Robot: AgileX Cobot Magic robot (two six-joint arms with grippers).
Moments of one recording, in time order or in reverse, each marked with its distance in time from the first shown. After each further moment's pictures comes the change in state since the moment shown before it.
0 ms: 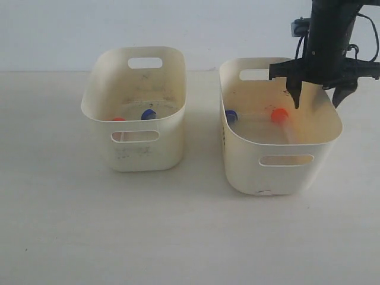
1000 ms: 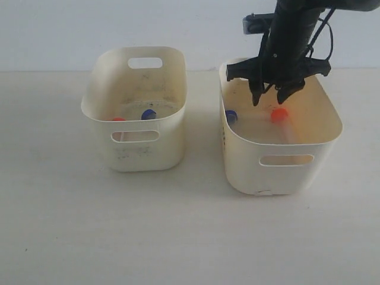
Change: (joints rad) left arm 0.000 0.000 0.000 0.000 0.000 0.000; right arm 0.115 0.005 0.002 0.118 -0.153 -0.190
